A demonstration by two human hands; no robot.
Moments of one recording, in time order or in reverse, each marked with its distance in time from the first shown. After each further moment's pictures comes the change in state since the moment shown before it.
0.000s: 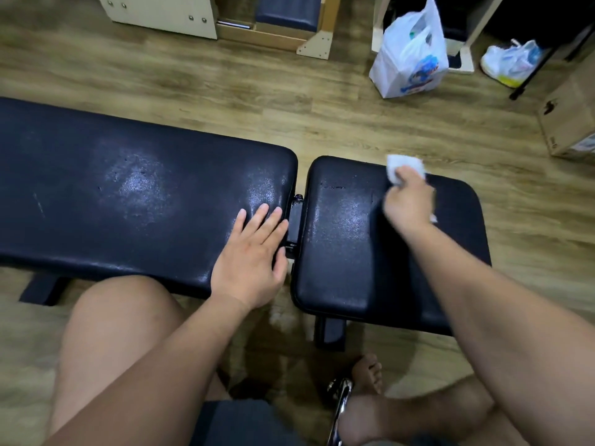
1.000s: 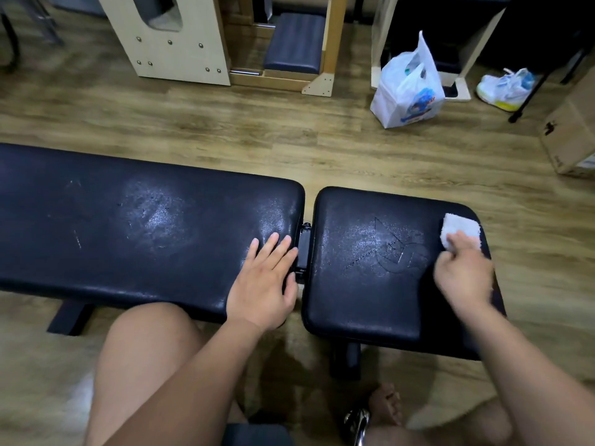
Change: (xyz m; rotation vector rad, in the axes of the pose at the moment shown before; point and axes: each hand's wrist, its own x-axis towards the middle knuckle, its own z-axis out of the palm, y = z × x) left_hand -0.002 -0.001 -0.001 -0.087 0.045 -0.005; right_hand -0.051 0.067 -0.053 -0.190 0.016 0.051
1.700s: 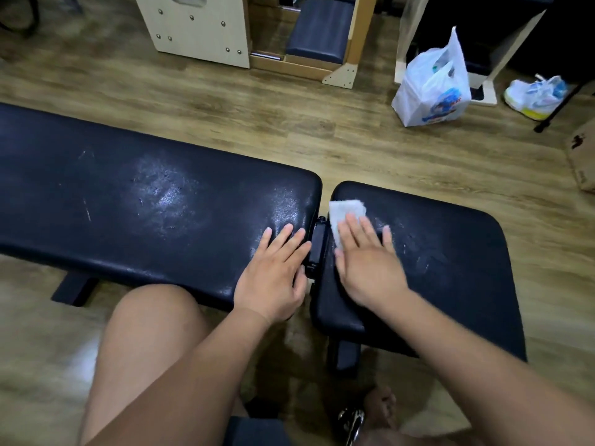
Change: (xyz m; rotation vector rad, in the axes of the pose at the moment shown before) left_hand 0.001 0.001 -0.003 0.024 -0.029 0.012; right_hand -0.049 -0.113 0.050 -0.402 -0.352 -0.668
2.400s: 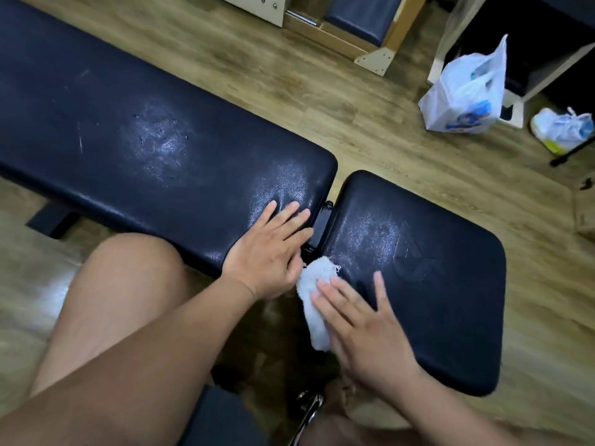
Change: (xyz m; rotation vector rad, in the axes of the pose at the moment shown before) left_hand 0.000 -0.001 0.005 -0.038 0.115 0.038; right_hand -0.093 0.015 0.020 -0.145 0.045 -0.590
